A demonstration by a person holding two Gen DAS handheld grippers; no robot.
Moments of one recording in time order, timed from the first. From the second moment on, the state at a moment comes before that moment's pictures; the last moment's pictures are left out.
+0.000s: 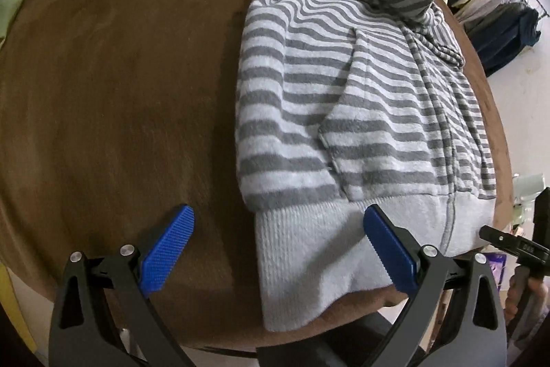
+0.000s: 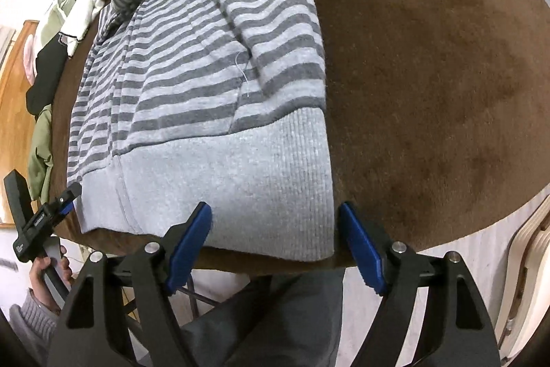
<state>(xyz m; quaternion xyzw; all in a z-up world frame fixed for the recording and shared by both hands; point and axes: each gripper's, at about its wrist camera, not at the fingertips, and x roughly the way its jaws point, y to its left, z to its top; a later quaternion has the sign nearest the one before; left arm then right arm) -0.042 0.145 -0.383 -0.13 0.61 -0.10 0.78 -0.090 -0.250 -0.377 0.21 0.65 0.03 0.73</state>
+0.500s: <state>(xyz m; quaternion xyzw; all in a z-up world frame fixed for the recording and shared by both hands) -0.058 0.139 -0.383 -0.25 0.62 -0.10 0.74 -0.069 -0.246 -0.368 0.22 0.68 0.08 0.70</state>
